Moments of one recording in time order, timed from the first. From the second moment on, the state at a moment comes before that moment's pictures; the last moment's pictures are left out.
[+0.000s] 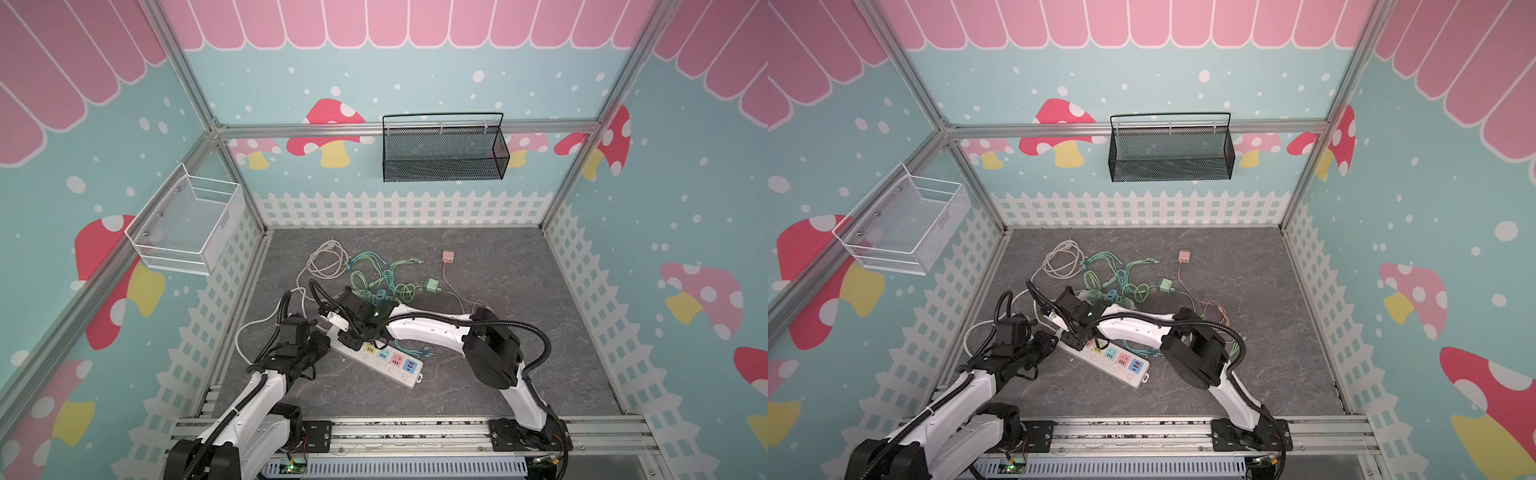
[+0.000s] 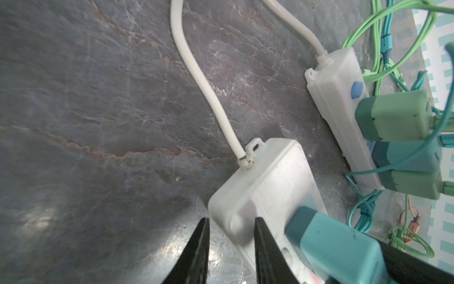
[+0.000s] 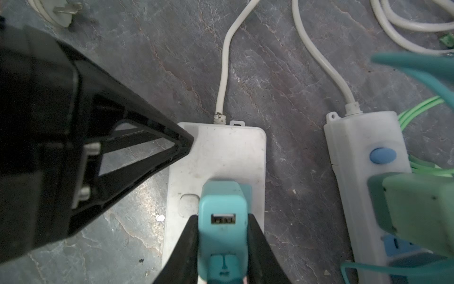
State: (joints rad) left arm -0.09 0.92 0.29 -0.27 0.16 -0.79; right arm 1.09 2.17 1.73 -0.55 0.02 -0.10
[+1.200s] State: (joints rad) left arm -0.09 0.91 0.29 -0.27 0.16 -0.80; right arm 1.05 1.91 1.59 -0.76 -0.19 -0.05
